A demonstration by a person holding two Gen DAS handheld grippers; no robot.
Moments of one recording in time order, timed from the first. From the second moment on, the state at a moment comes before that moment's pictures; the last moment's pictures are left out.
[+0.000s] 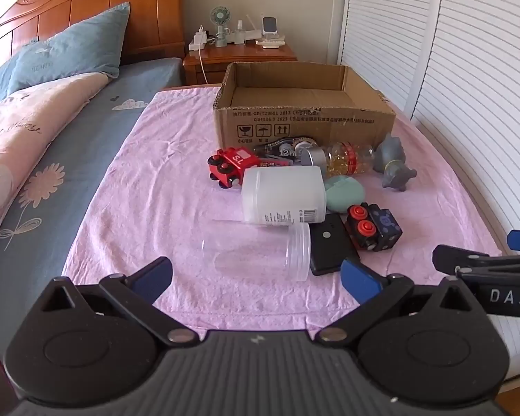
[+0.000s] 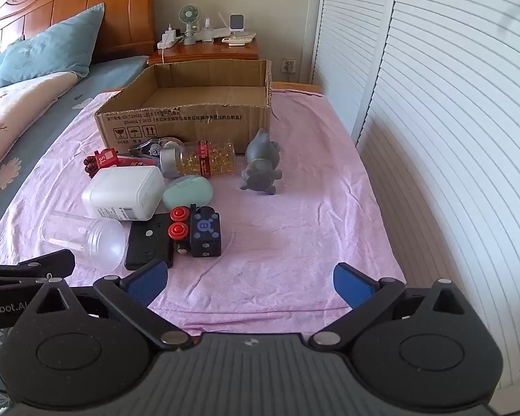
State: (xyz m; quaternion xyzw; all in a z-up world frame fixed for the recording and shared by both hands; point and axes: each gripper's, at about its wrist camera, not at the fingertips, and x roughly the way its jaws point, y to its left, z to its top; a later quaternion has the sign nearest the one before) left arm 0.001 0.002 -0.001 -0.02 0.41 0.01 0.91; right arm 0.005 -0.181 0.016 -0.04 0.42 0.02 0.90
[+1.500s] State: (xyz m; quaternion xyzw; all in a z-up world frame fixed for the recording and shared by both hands) left arm 0.001 0.002 0.001 -0.01 0.40 0.01 0.91; right arm 0.004 -0.179 0.016 -0.04 0.42 0.02 0.91
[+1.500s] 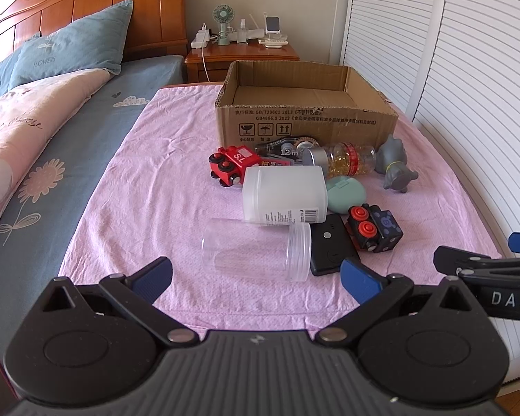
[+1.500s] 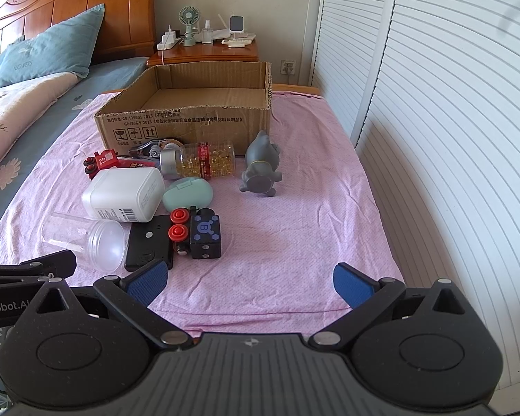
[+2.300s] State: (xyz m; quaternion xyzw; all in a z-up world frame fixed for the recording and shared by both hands) left arm 0.002 0.001 0.001 -0.01 0.40 0.01 0.92; right arm 0.004 -0.180 0.016 -0.04 0.42 0.01 0.91
